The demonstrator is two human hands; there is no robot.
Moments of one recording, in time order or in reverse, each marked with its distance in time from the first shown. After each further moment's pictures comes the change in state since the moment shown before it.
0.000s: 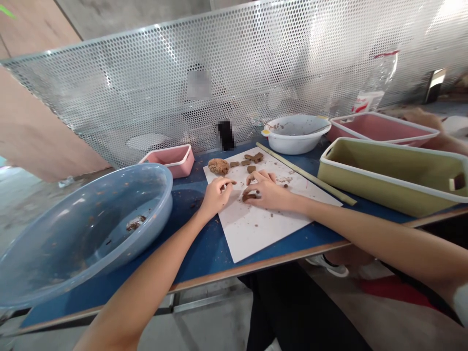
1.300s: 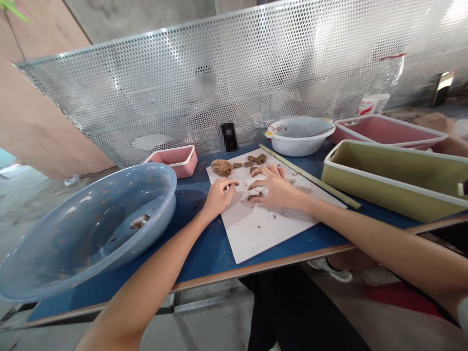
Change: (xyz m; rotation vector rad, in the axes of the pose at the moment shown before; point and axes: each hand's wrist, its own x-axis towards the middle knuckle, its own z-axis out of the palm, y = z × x) left_hand 0.000 -0.002 0.001 0.028 -0.006 0.020; right_hand -0.003 0.005 -0.015 -0.042 0.094 -0.009
